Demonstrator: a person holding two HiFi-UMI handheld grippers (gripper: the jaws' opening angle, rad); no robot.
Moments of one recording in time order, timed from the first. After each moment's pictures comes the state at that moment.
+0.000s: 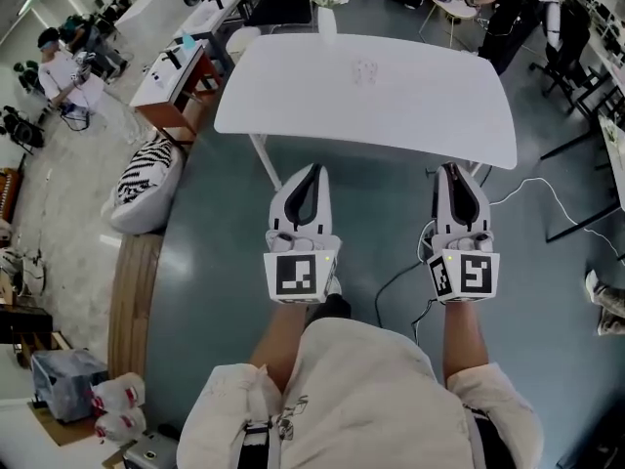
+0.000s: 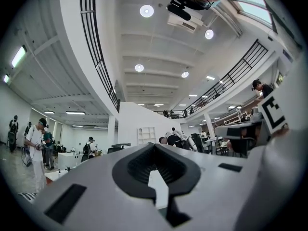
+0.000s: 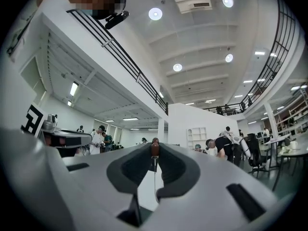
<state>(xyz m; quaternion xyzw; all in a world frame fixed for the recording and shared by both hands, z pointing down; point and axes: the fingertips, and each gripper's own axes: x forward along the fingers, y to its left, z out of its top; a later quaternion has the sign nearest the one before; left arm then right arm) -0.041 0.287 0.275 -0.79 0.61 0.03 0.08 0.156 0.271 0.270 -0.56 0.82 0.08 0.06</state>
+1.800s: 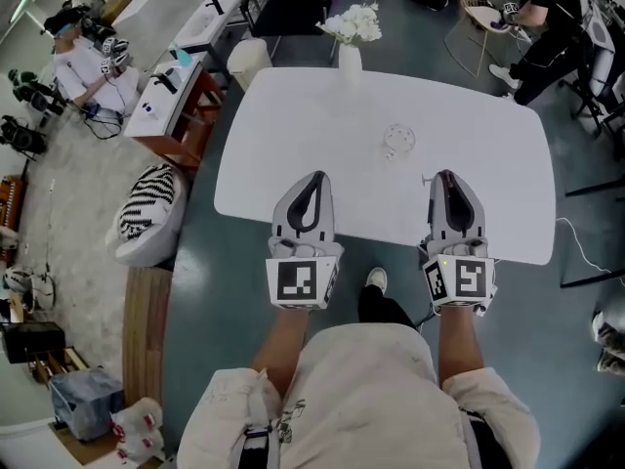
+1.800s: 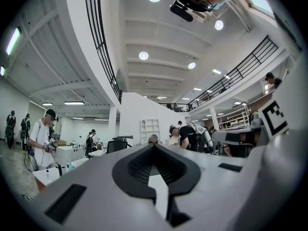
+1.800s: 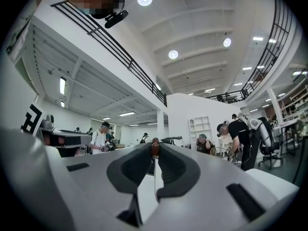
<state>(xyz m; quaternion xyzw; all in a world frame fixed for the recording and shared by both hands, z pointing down) -0.136 -0.090 0.306 -0.79 0.62 0.00 0.04 0.053 -0.114 0.312 -0.55 0.83 0.03 0.05</state>
